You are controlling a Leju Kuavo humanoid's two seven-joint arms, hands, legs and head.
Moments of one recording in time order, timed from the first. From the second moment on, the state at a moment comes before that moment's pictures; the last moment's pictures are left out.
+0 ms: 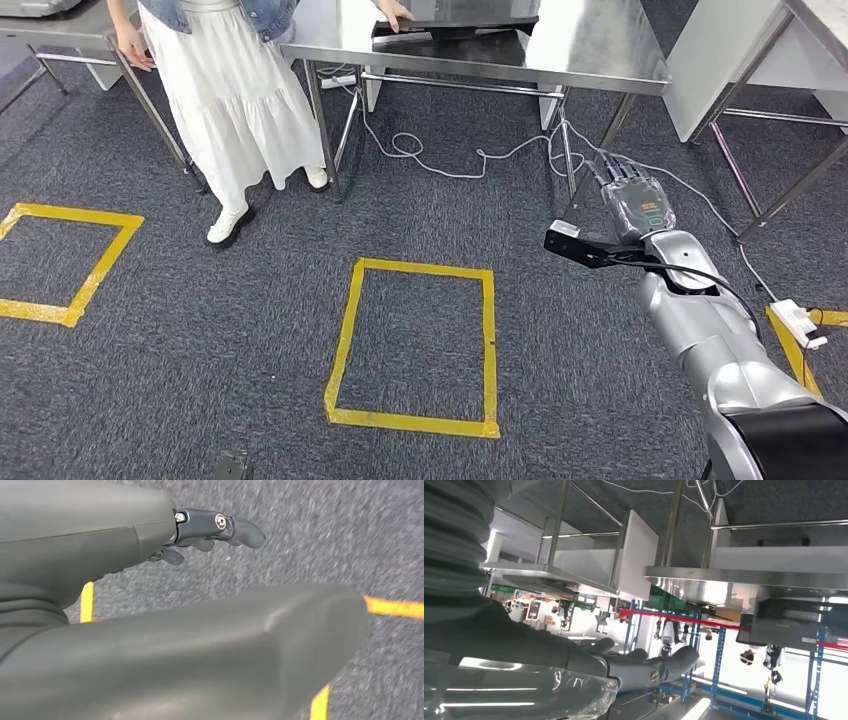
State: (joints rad) left arm -0.15 -0.11 0.08 -0.21 0.11 0.20 -0.41; right arm -0.92 -0.21 0.40 -0.43 1.26 -0.40 -0.19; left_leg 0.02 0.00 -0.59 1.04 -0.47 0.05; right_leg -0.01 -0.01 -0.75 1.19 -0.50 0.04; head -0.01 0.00
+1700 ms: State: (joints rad) left arm -0.16 -0.11 0.08 -0.21 0.07 0.20 -0.40; right arm -0.85 -0.24 0.34 -0.42 1.23 -0.37 -0.19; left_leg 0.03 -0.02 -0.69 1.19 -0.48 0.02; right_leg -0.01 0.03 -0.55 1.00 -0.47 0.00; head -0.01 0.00
